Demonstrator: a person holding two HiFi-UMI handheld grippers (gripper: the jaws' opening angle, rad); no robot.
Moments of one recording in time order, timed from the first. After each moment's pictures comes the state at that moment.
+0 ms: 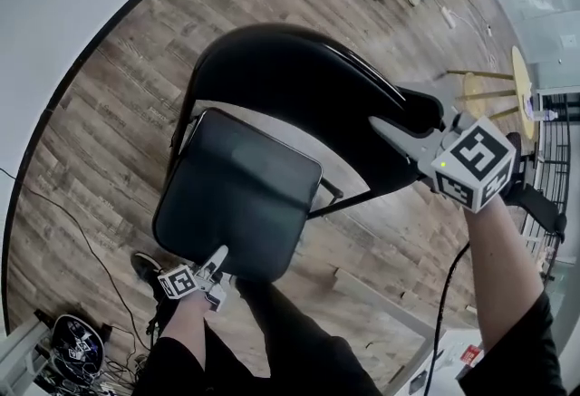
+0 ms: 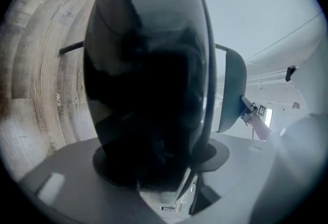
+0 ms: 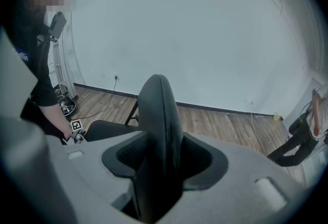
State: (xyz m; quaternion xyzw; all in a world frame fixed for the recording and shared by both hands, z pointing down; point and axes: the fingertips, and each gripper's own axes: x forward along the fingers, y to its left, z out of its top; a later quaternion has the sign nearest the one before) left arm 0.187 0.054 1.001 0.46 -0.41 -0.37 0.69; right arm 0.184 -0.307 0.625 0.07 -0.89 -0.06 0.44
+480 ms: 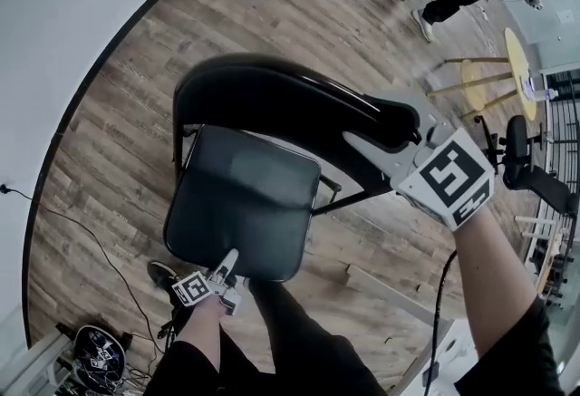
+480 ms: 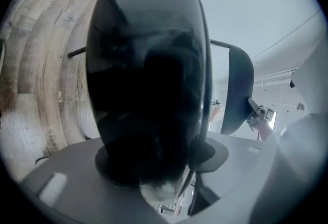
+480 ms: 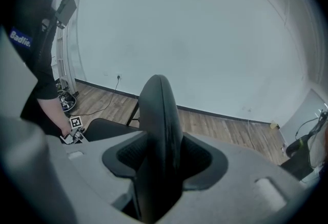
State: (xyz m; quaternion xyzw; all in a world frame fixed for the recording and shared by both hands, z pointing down) left arm 0.191 0.048 0.969 0.46 -0.43 -0.36 0.69; right arm 0.182 -0.272 0.598 0.06 -0.89 -0.10 0.44
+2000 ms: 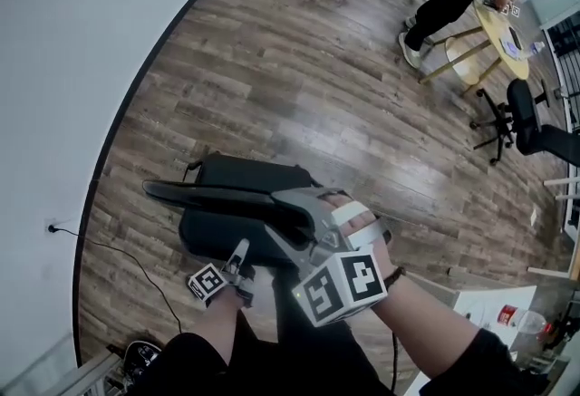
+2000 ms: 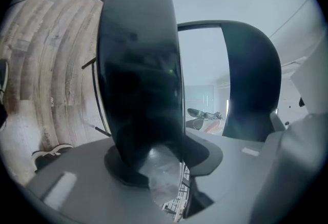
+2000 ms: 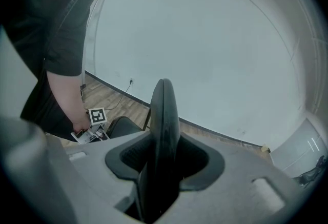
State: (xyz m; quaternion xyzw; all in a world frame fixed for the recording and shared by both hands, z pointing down) left arm 0.176 -0.005 0.843 0.48 -0.47 -0.32 0.67; right arm 0.184 -0.111 0.531 0.06 -0.89 -0.19 0.41
